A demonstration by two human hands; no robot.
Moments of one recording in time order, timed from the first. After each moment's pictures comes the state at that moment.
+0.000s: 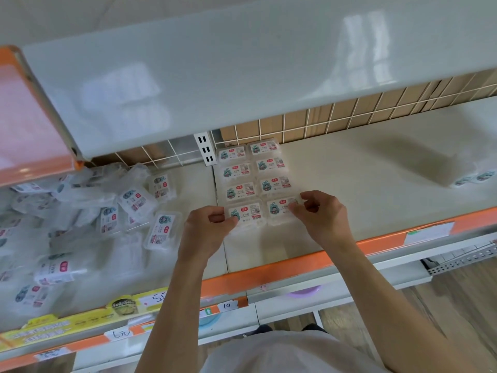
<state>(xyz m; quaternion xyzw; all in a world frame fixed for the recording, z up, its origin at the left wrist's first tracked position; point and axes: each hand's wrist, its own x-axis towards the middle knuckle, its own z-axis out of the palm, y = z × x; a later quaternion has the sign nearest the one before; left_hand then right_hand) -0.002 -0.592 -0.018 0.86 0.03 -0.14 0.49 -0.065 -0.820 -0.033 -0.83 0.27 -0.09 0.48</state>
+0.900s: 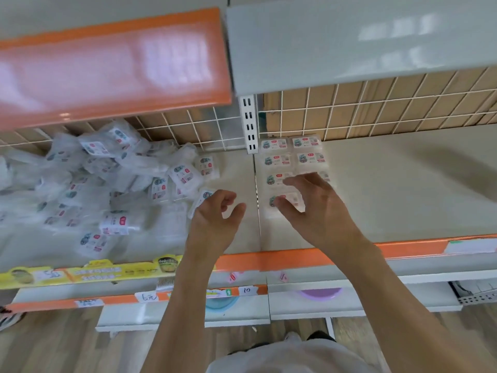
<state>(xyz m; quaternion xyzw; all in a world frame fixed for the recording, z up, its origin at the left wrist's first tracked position) -0.044 -0.538 0.017 0.92 0.00 -0.01 0.40 -0.075 -0.733 0.031 -0.94 0.02 -0.10 0.32</state>
